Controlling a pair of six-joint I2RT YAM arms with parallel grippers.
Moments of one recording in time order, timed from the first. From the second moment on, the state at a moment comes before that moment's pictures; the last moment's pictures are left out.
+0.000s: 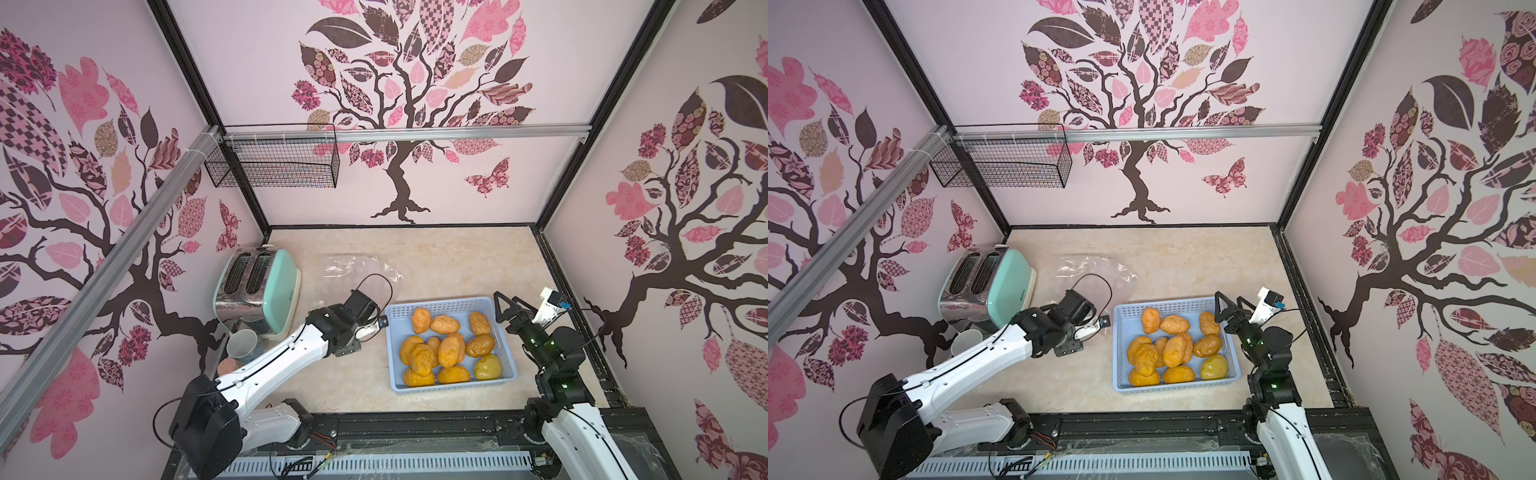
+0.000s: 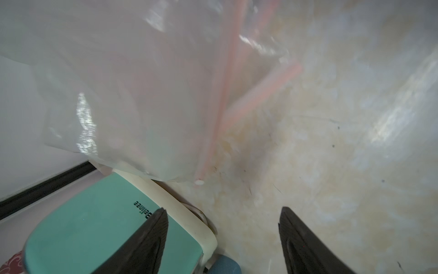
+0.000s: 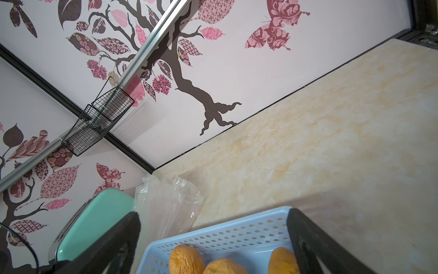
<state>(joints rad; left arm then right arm) -0.70 1.22 0.83 -0.87 -0.42 0.76 0.06 0.44 0.19 0.24 -0.24 0.68</state>
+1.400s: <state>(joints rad) -0.60 1.11 0.92 -0.47 -0.33 0.33 0.06 0.50 0.19 0.32 -0.32 0.73</state>
